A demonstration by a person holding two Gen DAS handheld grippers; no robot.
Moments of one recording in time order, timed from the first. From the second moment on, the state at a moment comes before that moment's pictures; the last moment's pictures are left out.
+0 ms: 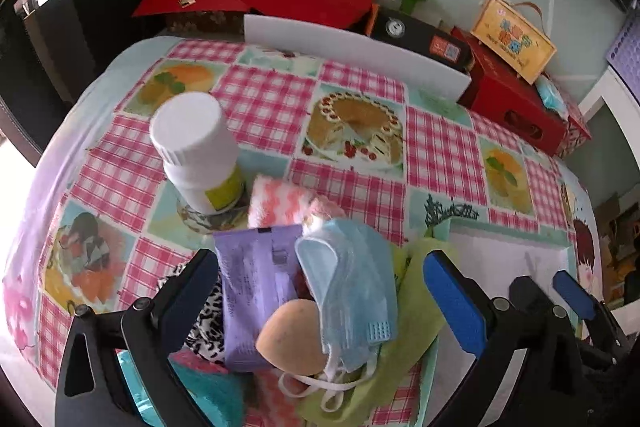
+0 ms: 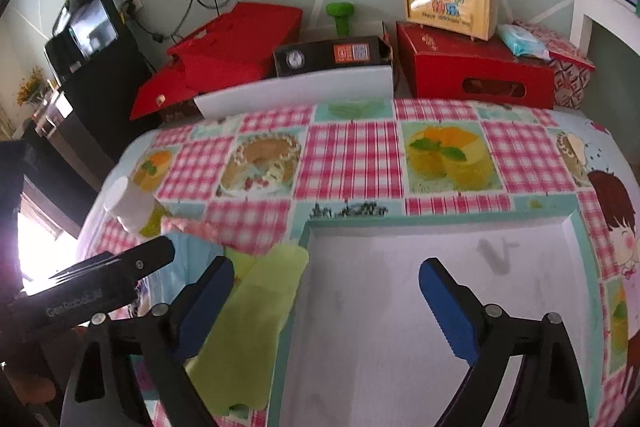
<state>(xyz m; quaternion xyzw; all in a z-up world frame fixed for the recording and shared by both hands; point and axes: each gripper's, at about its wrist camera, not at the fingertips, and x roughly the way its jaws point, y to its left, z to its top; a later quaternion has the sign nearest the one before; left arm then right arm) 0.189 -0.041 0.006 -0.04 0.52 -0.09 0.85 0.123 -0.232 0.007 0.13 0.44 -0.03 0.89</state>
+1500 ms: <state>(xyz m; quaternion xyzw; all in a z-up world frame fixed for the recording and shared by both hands) 0.176 -0.008 0.017 -0.13 0.47 -0.13 0.86 0.123 -0.167 -0.026 0.09 0.49 0.08 0.86</state>
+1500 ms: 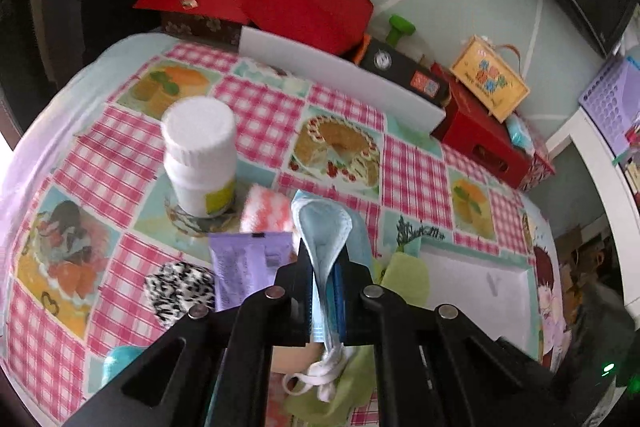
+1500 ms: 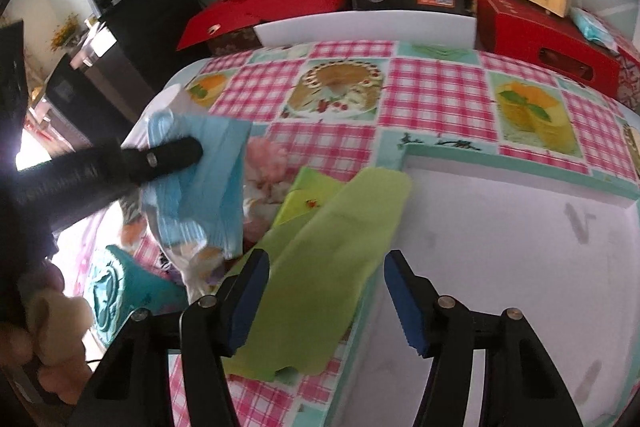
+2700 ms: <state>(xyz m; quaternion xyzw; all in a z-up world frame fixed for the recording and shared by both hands) 0.164 0.048 0.038 -0.17 0.43 -0.07 0.88 0.126 -0.148 -0.043 0.11 0.52 0.12 0.84</state>
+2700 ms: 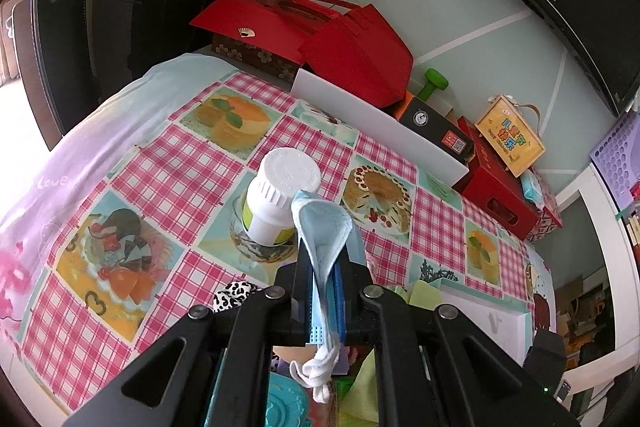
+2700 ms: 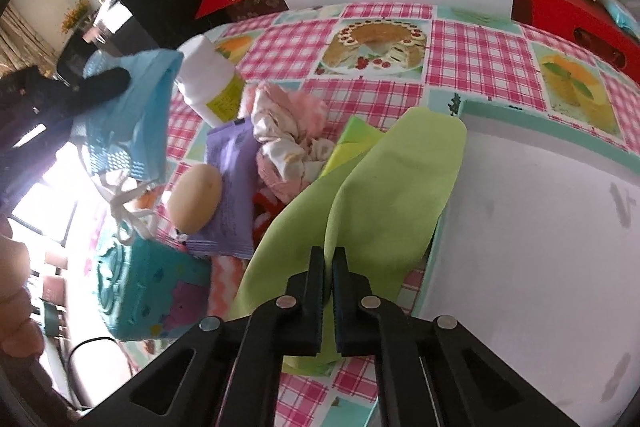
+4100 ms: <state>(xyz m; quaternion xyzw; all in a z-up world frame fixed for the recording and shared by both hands) 0.119 0.028 0.110 -0.15 0.33 -0.13 0.92 0.062 -0.237 0.104 0.24 0.27 0.13 0.92</state>
